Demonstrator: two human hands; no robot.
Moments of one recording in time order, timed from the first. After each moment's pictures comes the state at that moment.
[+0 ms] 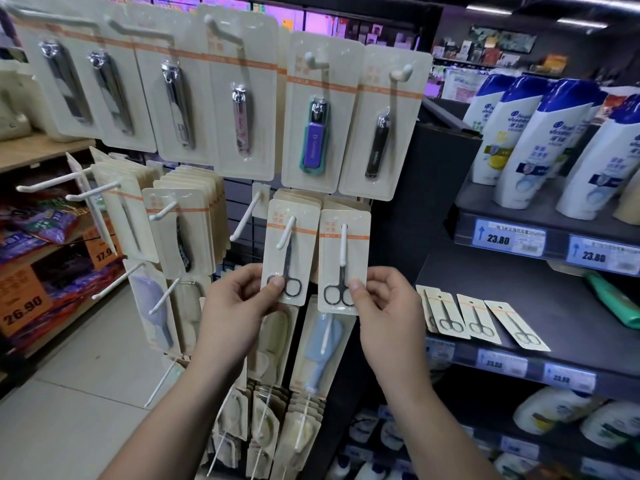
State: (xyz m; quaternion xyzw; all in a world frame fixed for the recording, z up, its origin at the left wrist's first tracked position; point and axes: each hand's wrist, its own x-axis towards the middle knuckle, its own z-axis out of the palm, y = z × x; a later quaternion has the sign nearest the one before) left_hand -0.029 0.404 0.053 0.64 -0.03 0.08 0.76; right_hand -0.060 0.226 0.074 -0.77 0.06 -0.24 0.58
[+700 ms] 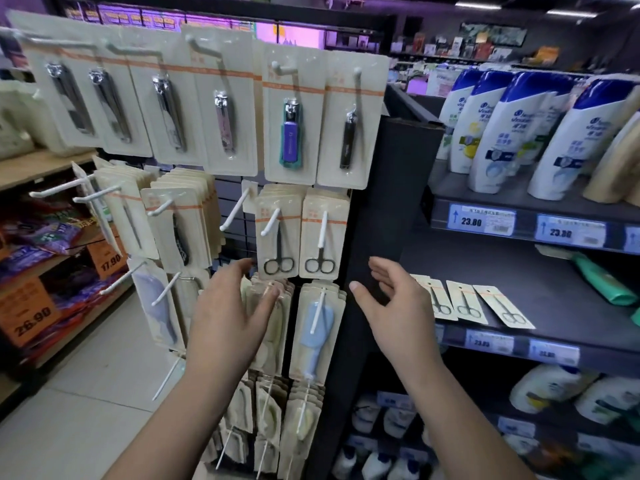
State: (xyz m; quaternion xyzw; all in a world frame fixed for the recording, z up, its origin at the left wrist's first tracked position) left_hand -0.069 0.402 0.059 0.90 -0.03 0.24 0.36; right_hand -0.074 0.185 0.061 -0.85 0.03 -0.26 0.45
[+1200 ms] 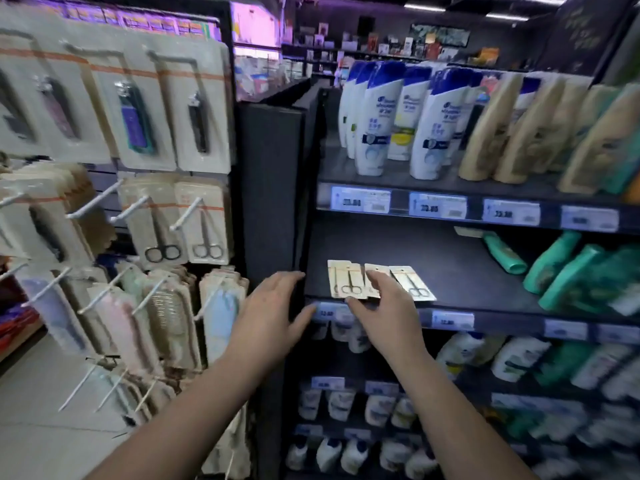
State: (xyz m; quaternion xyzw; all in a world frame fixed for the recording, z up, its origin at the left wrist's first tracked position) left_hand -0.072 0.228 0.024 0.91 -0.24 0.18 0.28; right_hand -0.107 0.026 0.028 -0.91 0.11 -0.23 0.34
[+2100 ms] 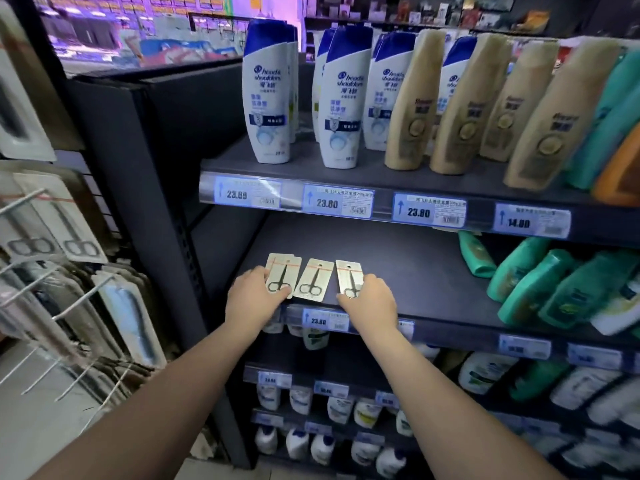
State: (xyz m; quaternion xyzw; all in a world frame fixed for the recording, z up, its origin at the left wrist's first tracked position) left_hand 0.000 0.058 -0.025 0.94 0.02 0.08 0.32; right_hand -0.038 -0.146 -0.016 -0.94 0.20 -0.07 0.27
